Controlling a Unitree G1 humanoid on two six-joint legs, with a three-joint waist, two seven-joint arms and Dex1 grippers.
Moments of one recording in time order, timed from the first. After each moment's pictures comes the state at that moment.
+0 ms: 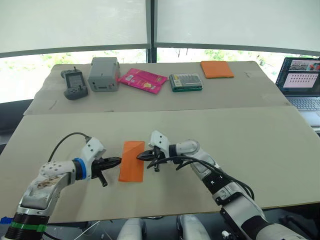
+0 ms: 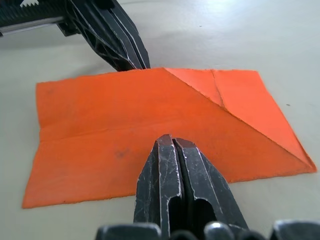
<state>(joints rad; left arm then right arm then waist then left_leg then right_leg) -0.06 0.76 0.11 -0.21 -0.43 0.55 -0.94 -0.70 -0.11 0.42 0.49 0.04 0.12 1.02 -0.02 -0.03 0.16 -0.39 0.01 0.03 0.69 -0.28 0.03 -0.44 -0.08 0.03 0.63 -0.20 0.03</state>
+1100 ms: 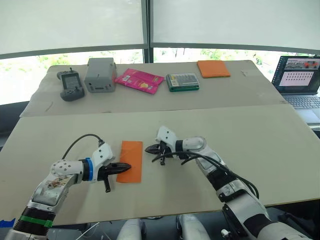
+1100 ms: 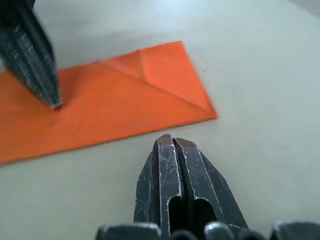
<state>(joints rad) -0.12 0.77 -0.06 -0.08 -0.32 0.31 -1.07 -0.77 -0.12 0.30 0.61 0.01 0.07 0.96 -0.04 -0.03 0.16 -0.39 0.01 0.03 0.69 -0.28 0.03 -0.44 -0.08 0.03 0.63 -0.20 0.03</state>
